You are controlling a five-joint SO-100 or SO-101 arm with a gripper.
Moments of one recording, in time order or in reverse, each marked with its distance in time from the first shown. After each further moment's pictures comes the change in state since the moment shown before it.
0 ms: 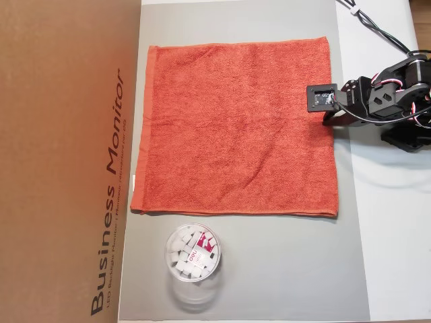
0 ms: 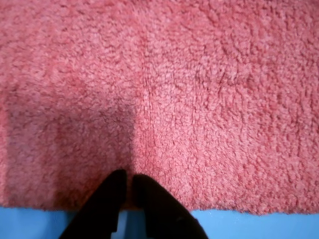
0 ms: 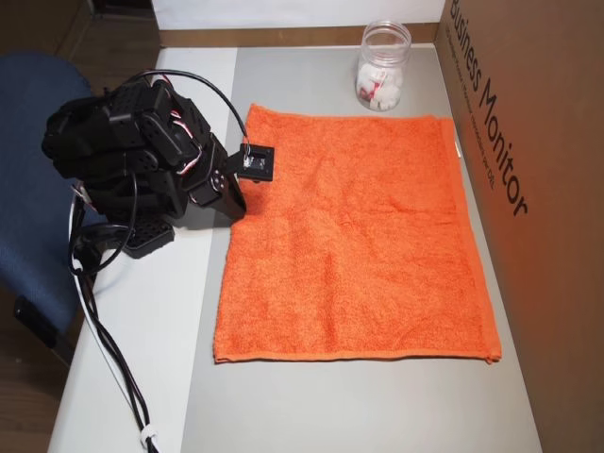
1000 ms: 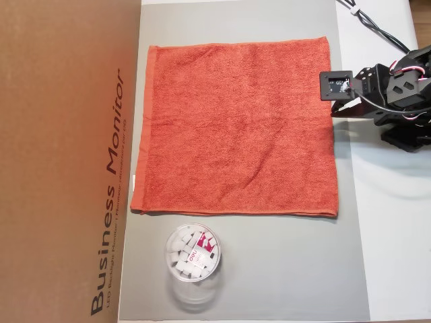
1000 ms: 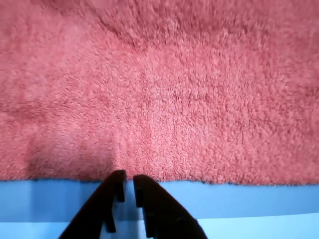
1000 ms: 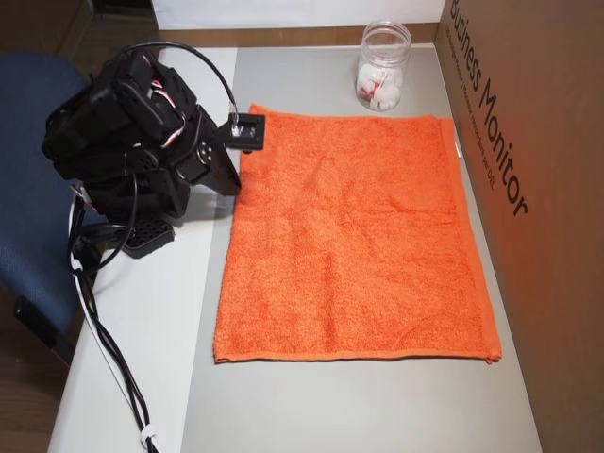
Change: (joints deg) arm -0.5 0.4 -15.9 10.3 -0.2
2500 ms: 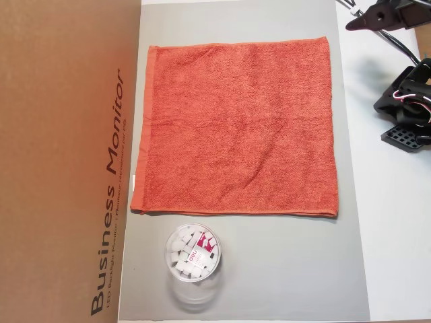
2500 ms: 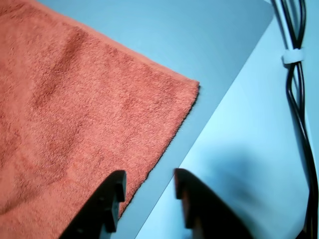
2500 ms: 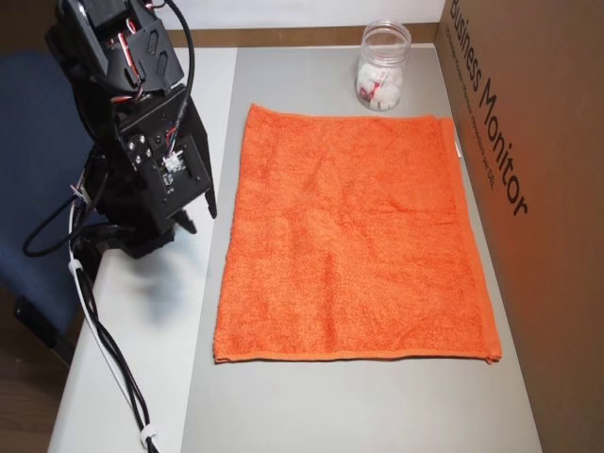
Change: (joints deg) arm 42.0 -45.4 -44.9 3.1 23.2
